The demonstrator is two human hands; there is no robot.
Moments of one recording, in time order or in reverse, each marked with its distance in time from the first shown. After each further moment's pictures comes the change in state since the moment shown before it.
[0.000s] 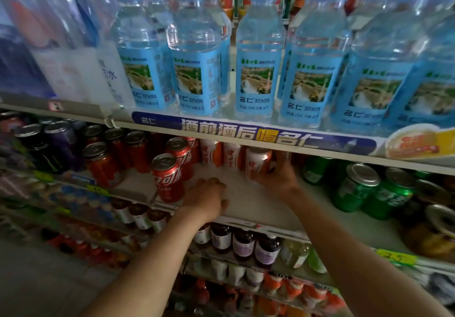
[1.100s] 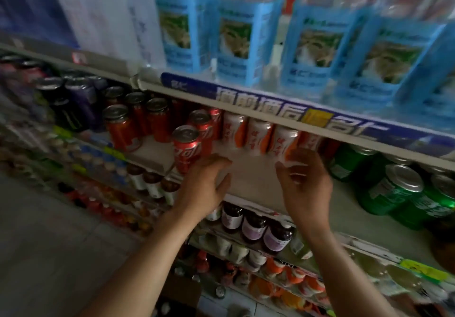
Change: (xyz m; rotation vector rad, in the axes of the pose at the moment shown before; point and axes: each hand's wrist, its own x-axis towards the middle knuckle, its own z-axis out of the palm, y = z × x) left_hand -0.050 -0.022 0.005 -0.453 0.598 0.104; right_hand -0.083 -0.037 0.009 0.140 0.318 -0.182
